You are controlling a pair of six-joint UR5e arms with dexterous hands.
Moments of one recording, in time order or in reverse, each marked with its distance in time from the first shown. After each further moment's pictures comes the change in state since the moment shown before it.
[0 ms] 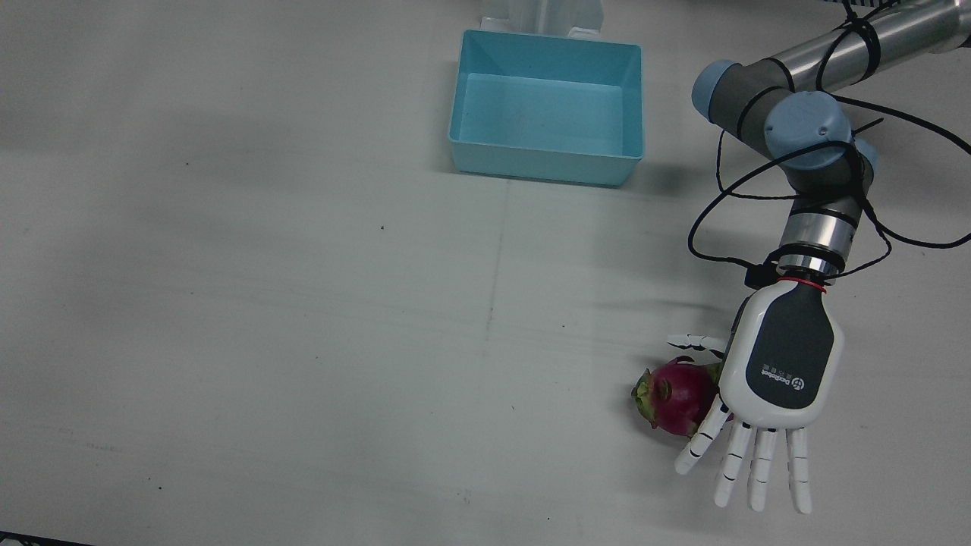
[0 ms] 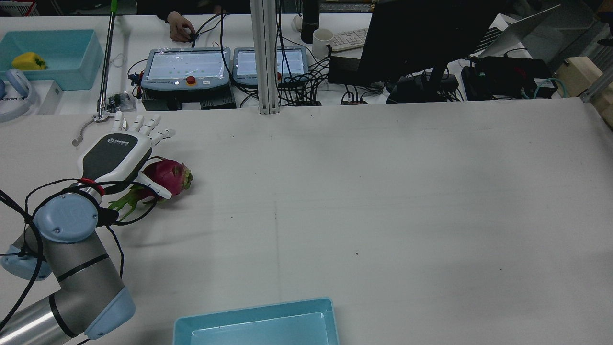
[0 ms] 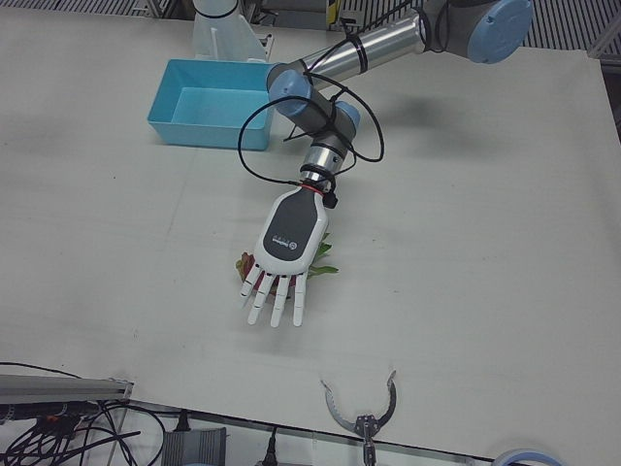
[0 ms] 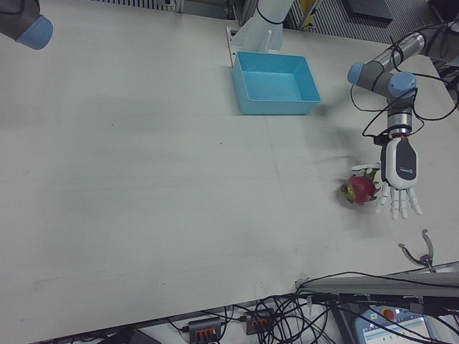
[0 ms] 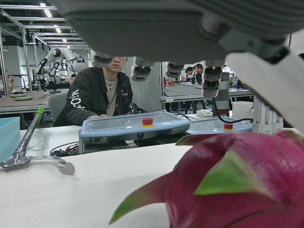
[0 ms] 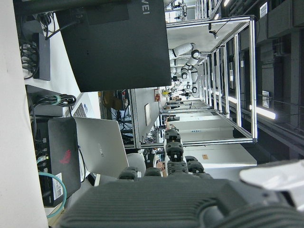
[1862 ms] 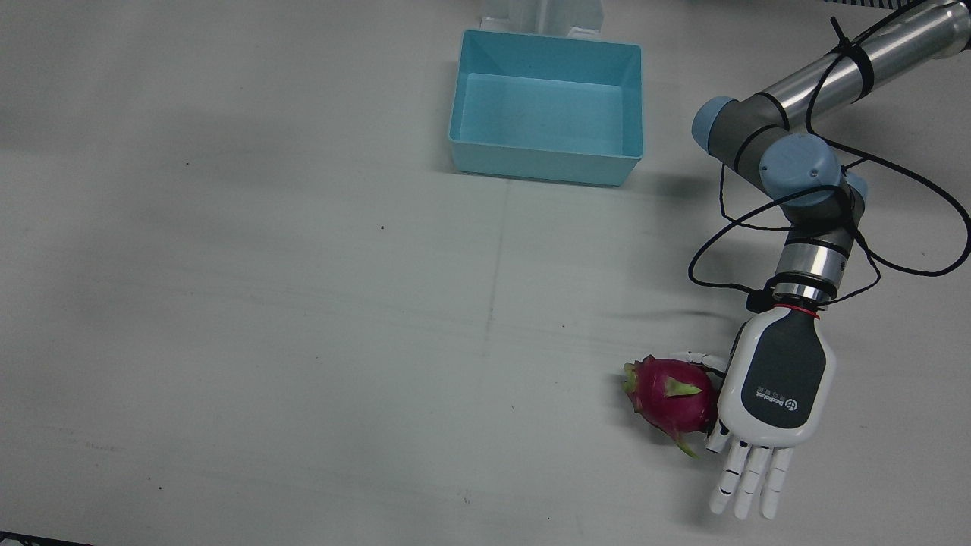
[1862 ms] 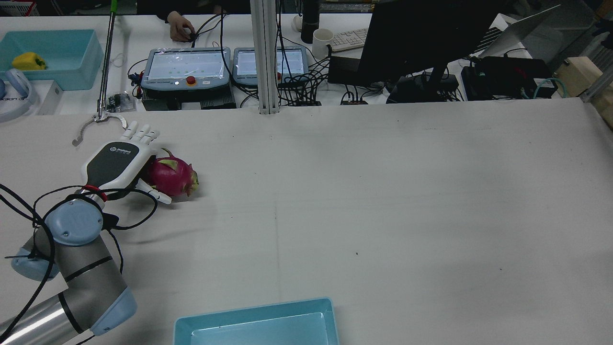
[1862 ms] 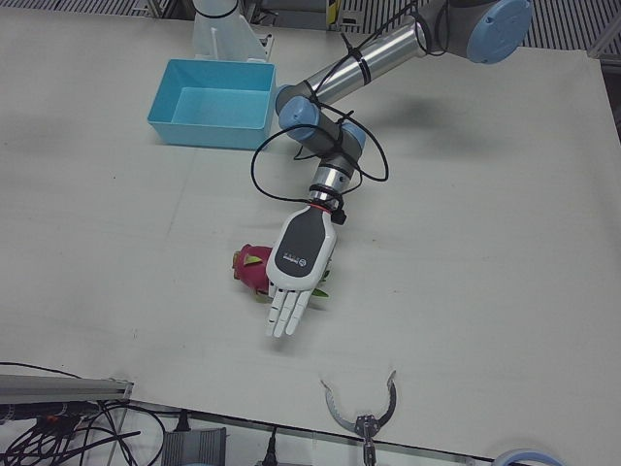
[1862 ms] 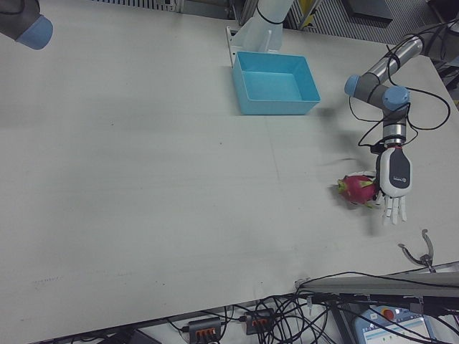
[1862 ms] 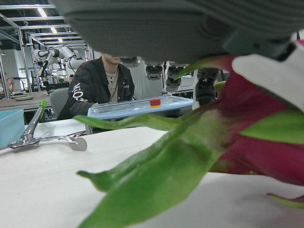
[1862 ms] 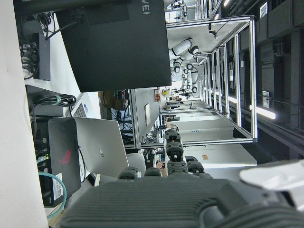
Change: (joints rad) left arm 0.004 -0.002 0.127 -0.109 0.002 0.052; right arm 0.000 0.000 0.000 0.000 0.000 0.000
